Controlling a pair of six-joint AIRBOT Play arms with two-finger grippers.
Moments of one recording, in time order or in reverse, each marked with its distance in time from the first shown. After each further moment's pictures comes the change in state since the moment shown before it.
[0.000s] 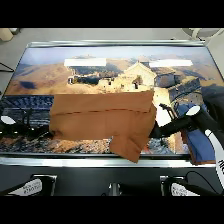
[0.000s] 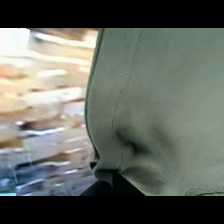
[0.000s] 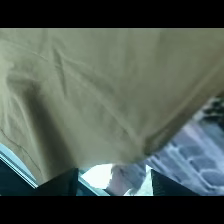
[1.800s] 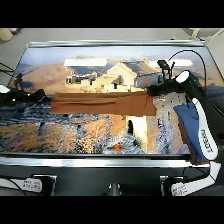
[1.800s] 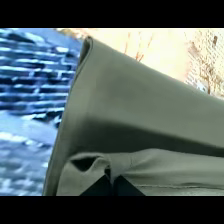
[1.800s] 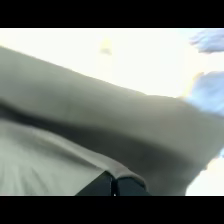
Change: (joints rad) left arm -0.080 -0.359 0.635 -0.194 0.073 -0.056; right arm 0.151 -0.356 0.713 -0.043 -0.346 0.202
